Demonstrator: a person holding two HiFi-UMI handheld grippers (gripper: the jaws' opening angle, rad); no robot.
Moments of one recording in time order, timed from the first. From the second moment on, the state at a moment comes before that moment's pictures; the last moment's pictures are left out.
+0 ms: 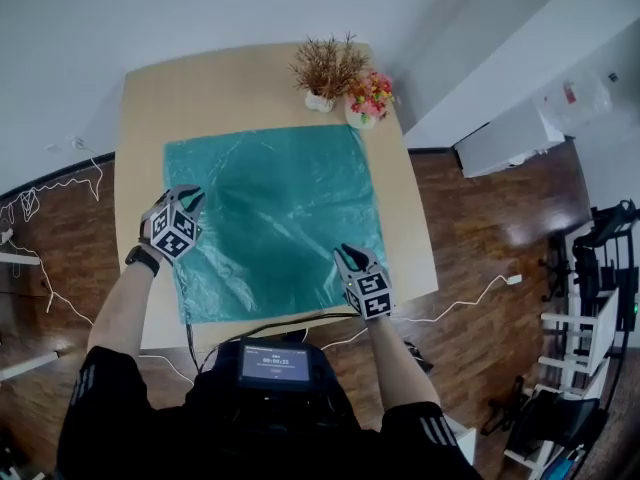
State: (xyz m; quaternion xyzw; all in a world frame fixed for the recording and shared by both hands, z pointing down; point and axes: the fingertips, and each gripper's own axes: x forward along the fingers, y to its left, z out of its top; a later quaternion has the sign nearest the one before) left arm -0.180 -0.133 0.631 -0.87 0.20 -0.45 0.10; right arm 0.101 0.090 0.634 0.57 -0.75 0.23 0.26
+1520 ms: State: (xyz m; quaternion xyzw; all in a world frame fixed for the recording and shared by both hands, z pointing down) left arm -0.219 0.185 0.483 -0.91 0.34 -0.25 -0.02; right arm 0.065 0.229 0.459 0.53 -0.83 0.09 0.13
